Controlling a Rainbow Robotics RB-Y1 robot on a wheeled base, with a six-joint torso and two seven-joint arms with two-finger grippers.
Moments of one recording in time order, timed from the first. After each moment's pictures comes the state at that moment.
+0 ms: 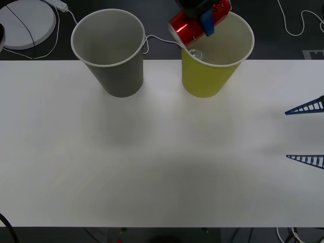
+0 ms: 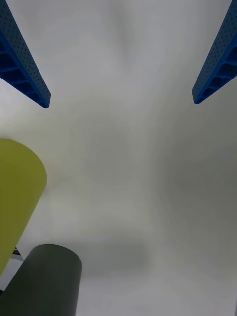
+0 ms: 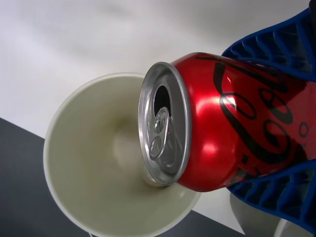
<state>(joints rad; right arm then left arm) -0.02 -0.85 -0.43 -1.72 1.45 -1.57 0.02 -1.78 0.52 -0.97 -1.08 -1.65 -1.34 1.39</state>
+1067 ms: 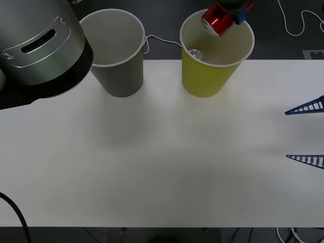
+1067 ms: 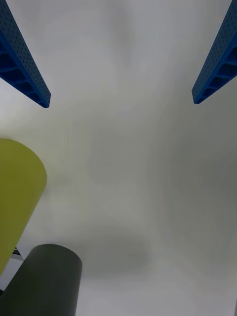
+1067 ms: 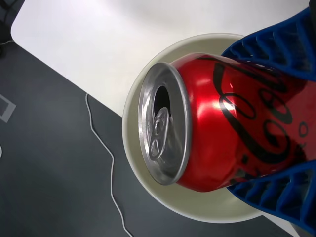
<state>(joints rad) -0.02 -0.85 -0.43 -1.72 1.45 -1.57 0.02 -1.92 0.20 -1.12 -0.55 -1.64 -1.06 1.36</state>
